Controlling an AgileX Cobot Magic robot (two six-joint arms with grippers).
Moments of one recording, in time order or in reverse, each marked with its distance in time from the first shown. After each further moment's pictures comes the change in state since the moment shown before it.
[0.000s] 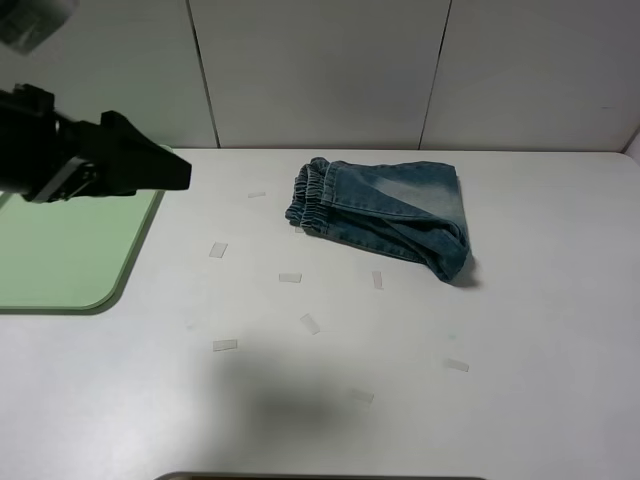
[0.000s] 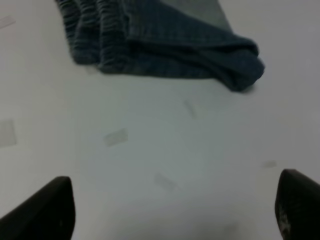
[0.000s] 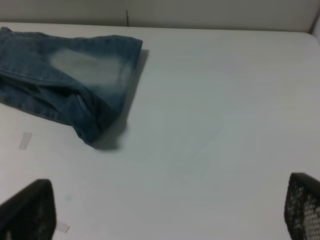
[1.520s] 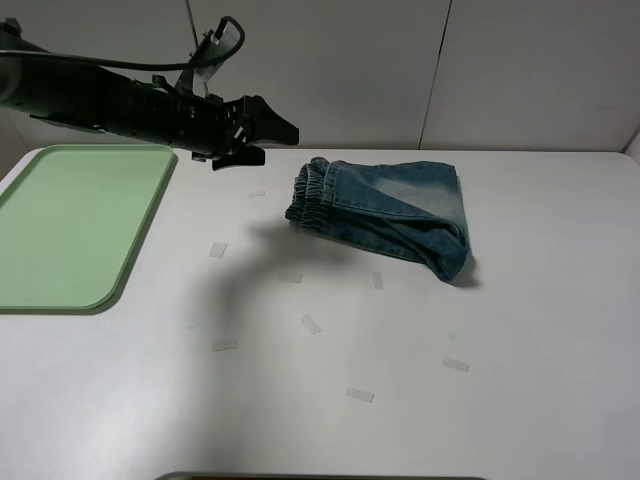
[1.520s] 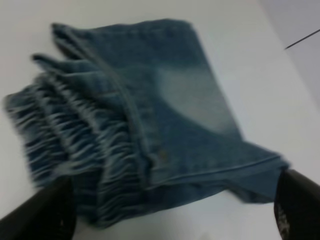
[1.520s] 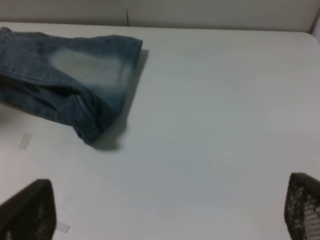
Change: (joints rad) left arm 0.035 0.908 -0.571 -0.522 0.126 0.491; right arm 0.000 0.000 0.000 0.000 -0.001 0.000
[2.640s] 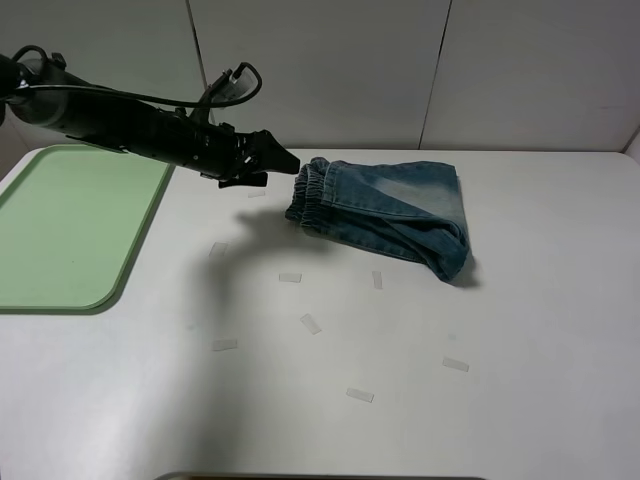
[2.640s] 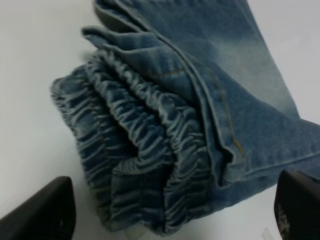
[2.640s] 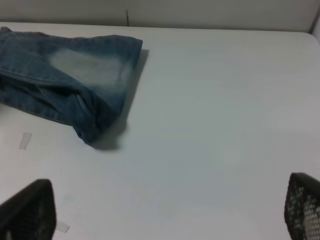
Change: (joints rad) left arm 0.006 0.159 -0.107 0.045 -0.008 0.049; right arm 0.000 0.000 0.000 0.000 0.000 0.000
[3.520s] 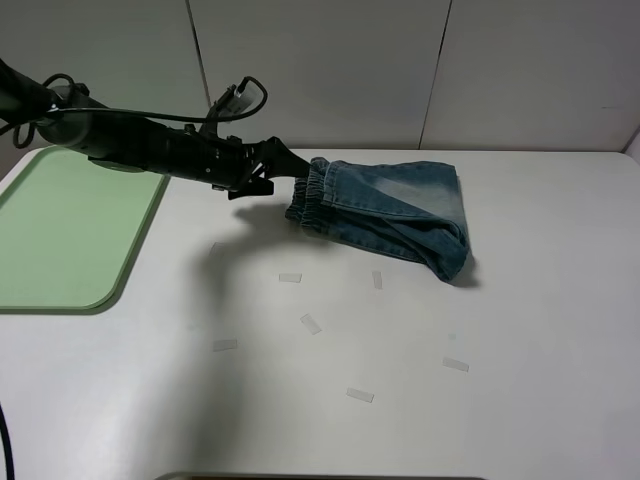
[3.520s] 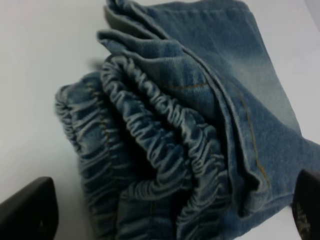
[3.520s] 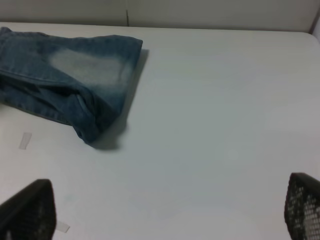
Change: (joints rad) left arm -0.011 0.097 -0.029 -0.159 0.019 0.085; right arm 0.000 0.000 0.000 0.000 0.000 0.000
